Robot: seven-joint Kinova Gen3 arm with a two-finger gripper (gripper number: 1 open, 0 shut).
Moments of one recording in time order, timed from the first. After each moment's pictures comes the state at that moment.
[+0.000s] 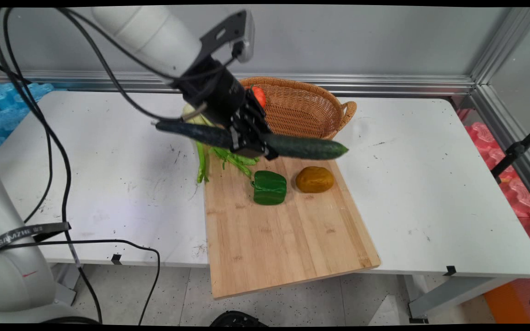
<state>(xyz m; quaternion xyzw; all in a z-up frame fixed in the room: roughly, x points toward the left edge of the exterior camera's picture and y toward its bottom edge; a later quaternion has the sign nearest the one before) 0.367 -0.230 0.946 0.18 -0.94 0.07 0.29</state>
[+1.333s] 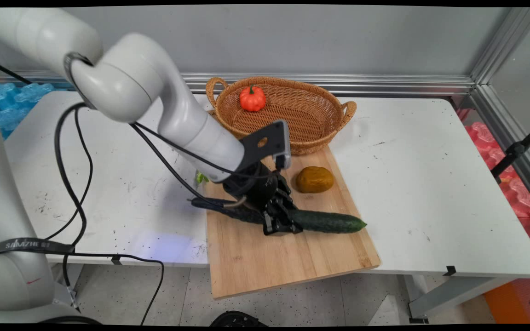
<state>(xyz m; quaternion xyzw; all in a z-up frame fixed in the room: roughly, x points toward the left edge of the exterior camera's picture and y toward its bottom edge) 0.297 -0.199 0.816 0.20 -0.93 0.03 0.30</state>
